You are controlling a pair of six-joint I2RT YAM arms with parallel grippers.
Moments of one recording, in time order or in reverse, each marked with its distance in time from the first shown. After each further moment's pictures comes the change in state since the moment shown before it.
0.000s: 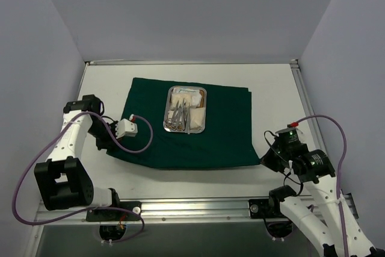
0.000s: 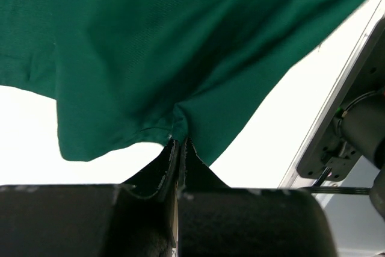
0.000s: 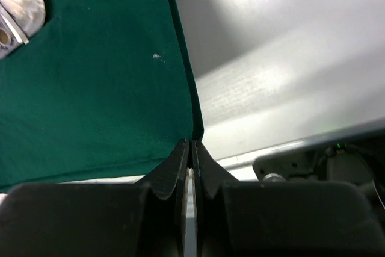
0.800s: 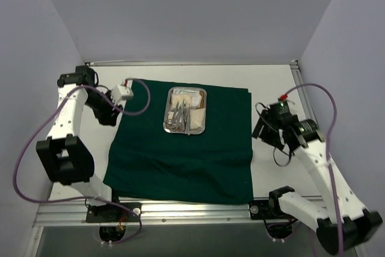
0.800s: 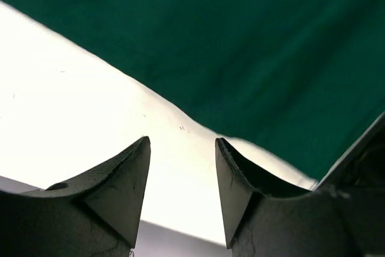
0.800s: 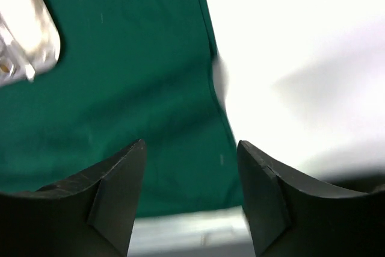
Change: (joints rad) left arm 0.006 0.175 0.349 -0.035 0.022 -0.153; right arm -0.003 0.248 0.245 -0.019 0.084 -0.166
